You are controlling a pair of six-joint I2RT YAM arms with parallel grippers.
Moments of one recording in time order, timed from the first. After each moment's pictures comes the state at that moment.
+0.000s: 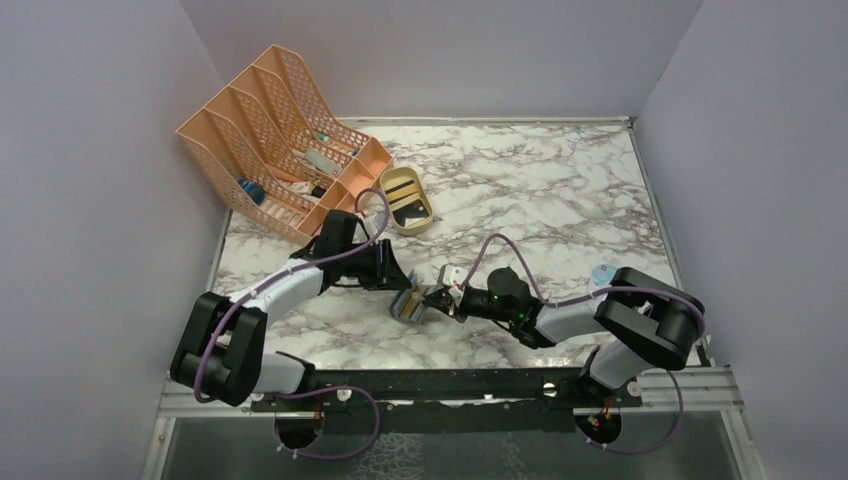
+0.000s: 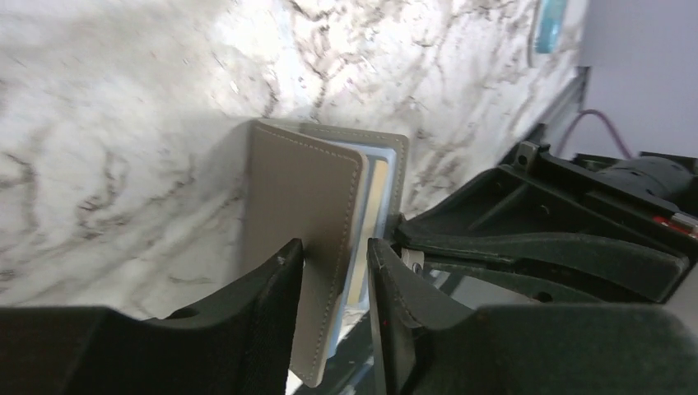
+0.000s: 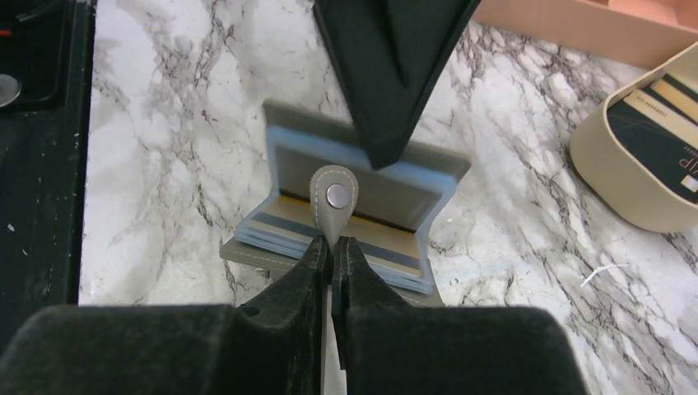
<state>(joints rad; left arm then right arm) -0.37 1.35 0.67 -0.24 0.66 -0.50 0.97 1.54 0.37 0.95 -0.31 -0.22</state>
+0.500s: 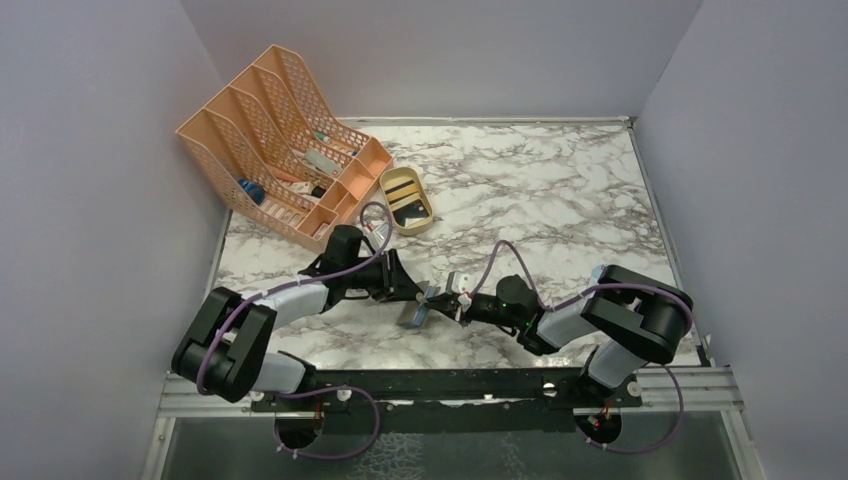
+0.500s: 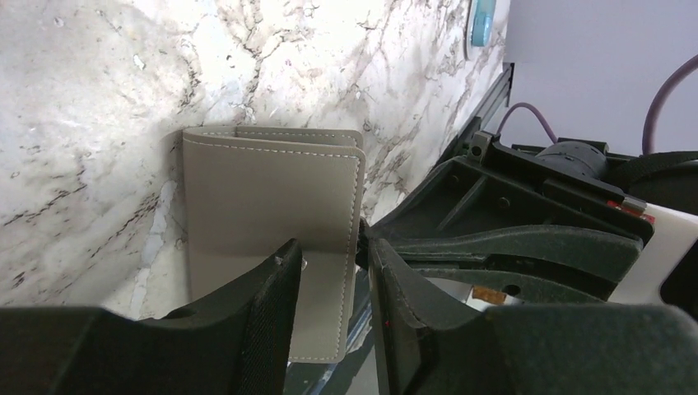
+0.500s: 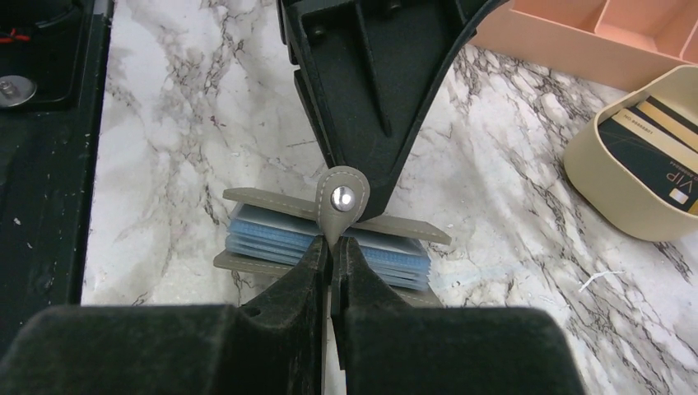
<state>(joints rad) -0.43 1.35 0.45 0.19 0.78 -0.80 0.97 1.61 0.29 1.18 -0.32 -0.22</state>
